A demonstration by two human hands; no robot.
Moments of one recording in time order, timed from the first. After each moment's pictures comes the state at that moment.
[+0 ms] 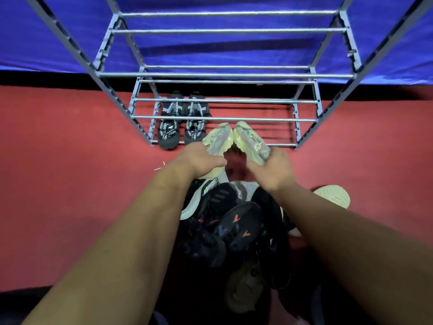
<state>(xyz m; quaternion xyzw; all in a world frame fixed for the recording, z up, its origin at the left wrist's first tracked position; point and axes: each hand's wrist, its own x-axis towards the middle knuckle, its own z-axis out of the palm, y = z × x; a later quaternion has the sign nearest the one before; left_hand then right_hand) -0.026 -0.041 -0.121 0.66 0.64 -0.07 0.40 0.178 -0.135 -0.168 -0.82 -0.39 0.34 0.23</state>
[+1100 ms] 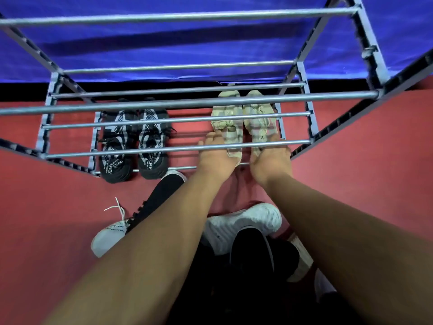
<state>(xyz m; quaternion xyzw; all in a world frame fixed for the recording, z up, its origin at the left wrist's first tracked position) 0.144 0.050 -0.264 0.74 0.58 0.05 0.32 0.276 -0.015 -0.260 -0.87 -0.46 0.19 -0.02</state>
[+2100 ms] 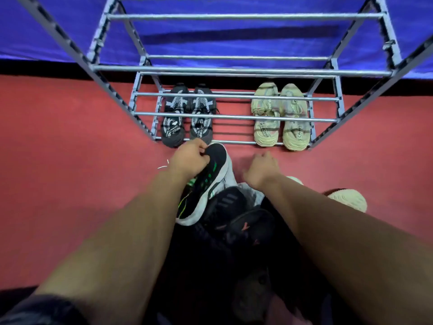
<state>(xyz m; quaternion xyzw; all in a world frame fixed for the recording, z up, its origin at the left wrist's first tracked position) -0.057 0.000 -0.209 0.68 0.63 0.04 0.38 0.152 -0.075 -0.227 -0.80 -0.50 0.32 -0.07</state>
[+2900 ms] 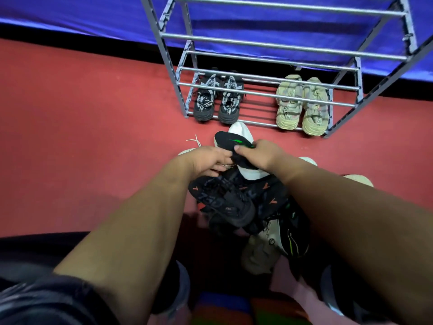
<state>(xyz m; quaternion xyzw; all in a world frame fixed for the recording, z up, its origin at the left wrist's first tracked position) -0.119 -0.112 -0.160 0.43 0.58 0.02 0.69 0.082 -0.124 -0.166 -0.73 -0.54 0.41 0.02</state>
